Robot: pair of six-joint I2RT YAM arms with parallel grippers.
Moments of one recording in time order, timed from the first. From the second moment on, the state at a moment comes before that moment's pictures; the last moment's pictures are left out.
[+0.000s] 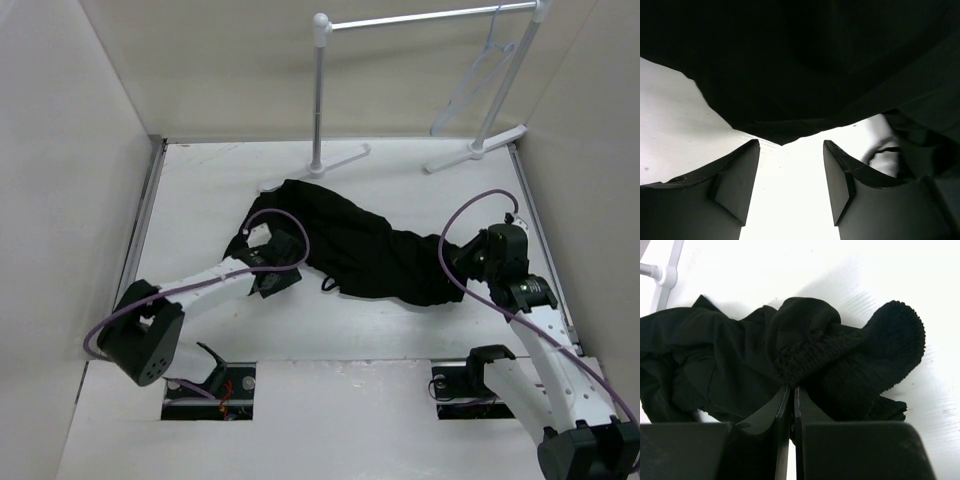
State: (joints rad) left arm -0.64 1.33 0.71 -0.47 -0.29 -1.05; right arm 0.11 0.76 0.66 -0.54 0.05 0.76
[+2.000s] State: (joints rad) left arm 0.03 1.90 2.12 -0.66 -0.58 -0.65; right arm -0.05 0.97 0.87 -0.43 -0.05 0.84
